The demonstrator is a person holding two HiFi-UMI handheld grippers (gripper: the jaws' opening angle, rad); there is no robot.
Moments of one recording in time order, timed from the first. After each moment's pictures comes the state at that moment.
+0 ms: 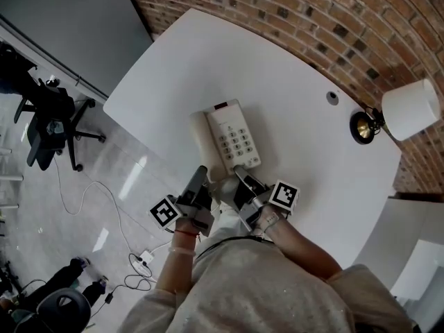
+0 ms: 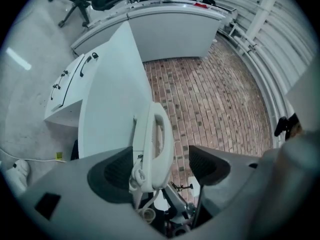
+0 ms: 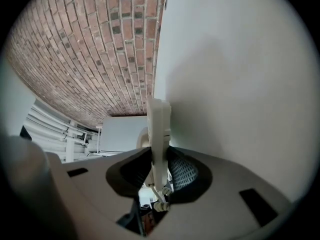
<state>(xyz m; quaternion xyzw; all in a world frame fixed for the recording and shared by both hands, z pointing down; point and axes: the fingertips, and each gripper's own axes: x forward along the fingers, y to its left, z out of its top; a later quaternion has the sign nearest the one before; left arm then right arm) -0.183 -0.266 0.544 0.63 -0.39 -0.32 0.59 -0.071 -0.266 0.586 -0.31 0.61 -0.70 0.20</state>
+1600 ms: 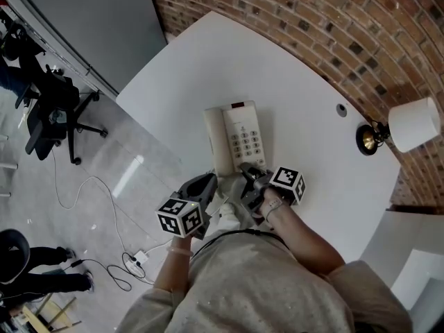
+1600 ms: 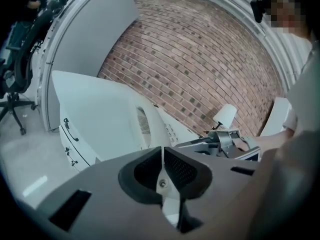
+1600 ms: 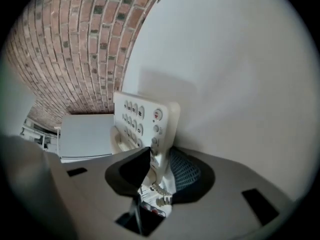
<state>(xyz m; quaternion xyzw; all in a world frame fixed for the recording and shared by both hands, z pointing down) -0.187 -0.241 0.559 0.81 -0.45 0.04 0.37 -0.087 -0.272 0.621 -0.42 0.50 -0.76 0.07</state>
